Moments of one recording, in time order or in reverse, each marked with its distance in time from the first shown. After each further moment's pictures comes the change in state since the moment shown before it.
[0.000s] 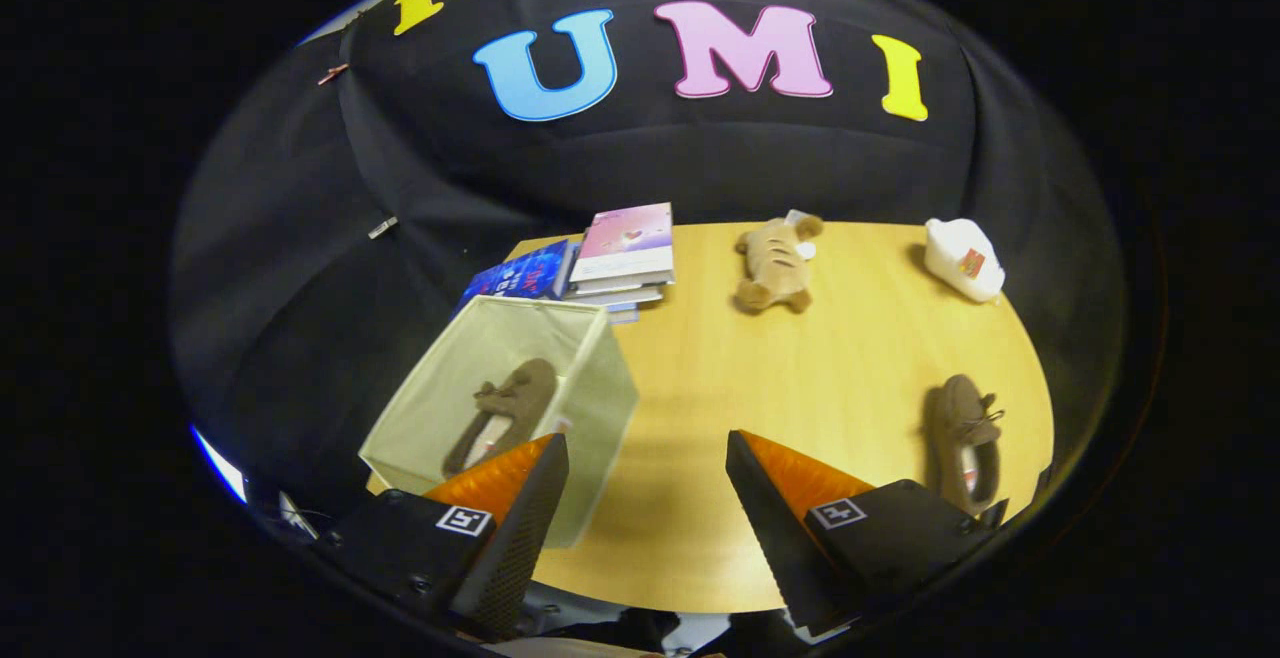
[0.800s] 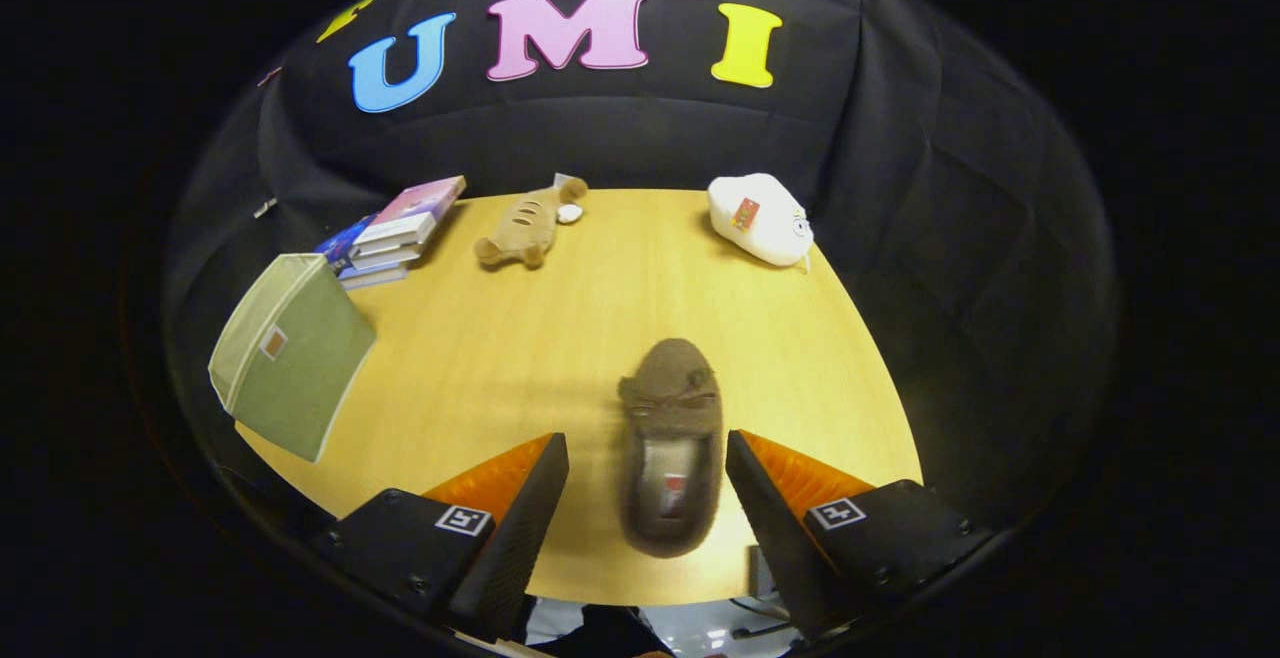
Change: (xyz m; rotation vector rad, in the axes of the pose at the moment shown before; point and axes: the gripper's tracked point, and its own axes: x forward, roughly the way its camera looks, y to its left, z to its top) arm -0.034 -0.312 -0.069 -0.016 0.086 -0.277
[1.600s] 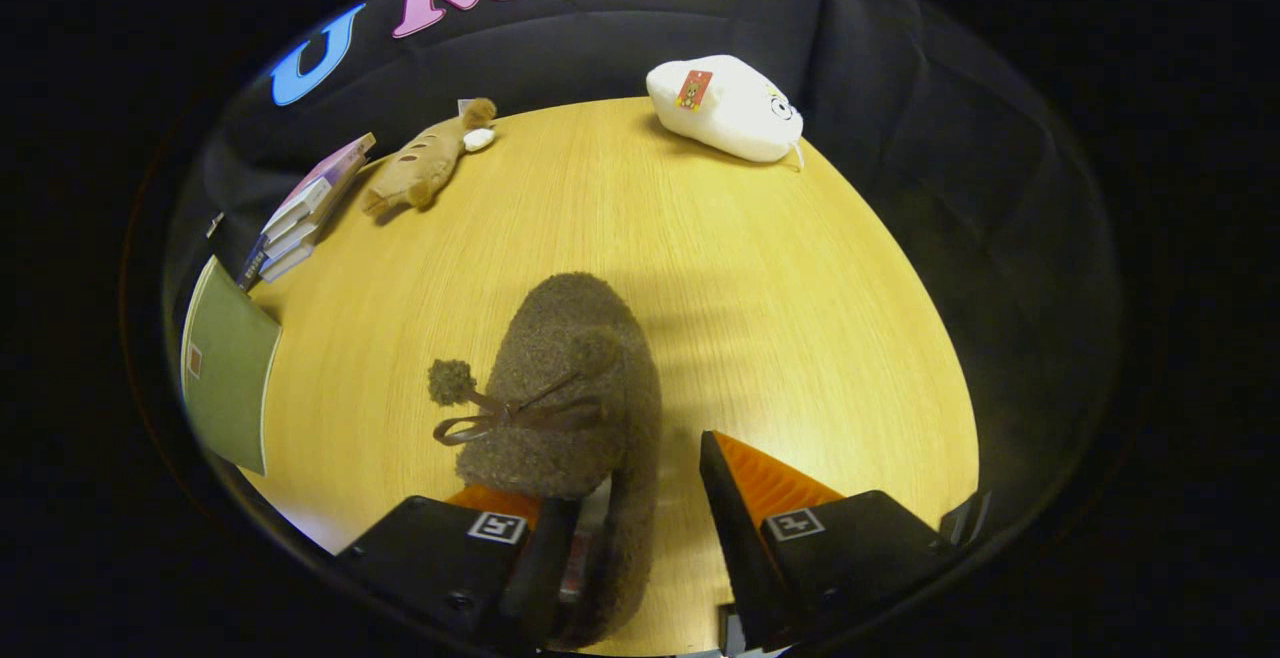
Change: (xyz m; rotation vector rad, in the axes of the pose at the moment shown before) arm 0.116 -0.030 -0.048 0.162 0.208 0.034
